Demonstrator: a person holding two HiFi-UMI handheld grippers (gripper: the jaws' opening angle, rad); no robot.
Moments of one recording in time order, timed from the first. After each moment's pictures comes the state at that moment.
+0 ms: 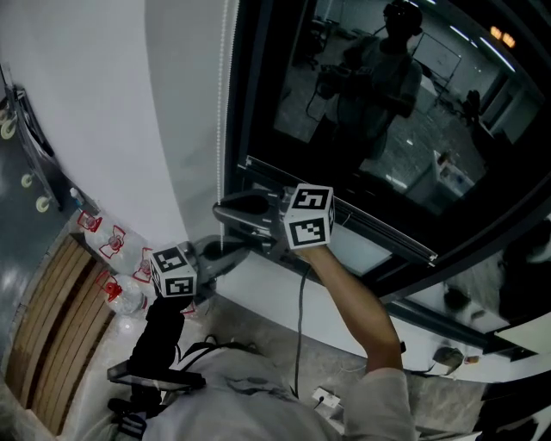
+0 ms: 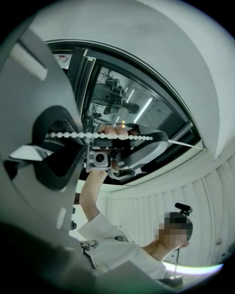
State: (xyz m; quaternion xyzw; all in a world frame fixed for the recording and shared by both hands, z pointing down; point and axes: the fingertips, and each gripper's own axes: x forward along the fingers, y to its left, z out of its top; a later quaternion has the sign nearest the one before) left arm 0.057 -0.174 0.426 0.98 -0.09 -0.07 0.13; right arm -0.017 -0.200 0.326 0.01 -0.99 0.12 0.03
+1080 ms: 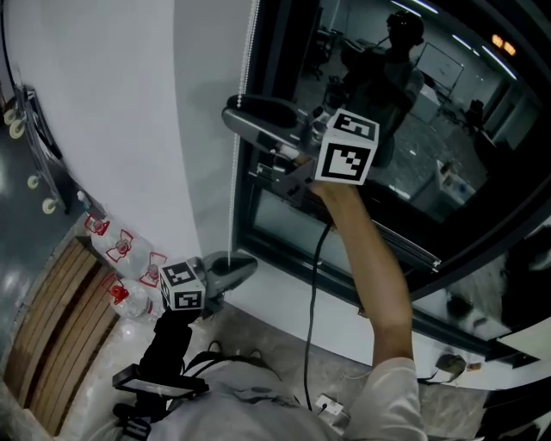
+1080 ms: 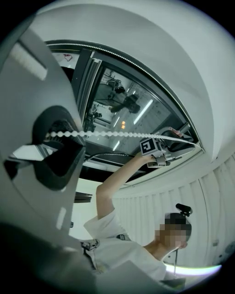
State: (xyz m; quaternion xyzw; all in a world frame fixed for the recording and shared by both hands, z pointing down) left arm 0.048 -0.147 0.437 0.98 -0.09 -0.08 0.15; right arm -0.025 -0.231 0.135 0.04 -1.00 -0.02 -0.08
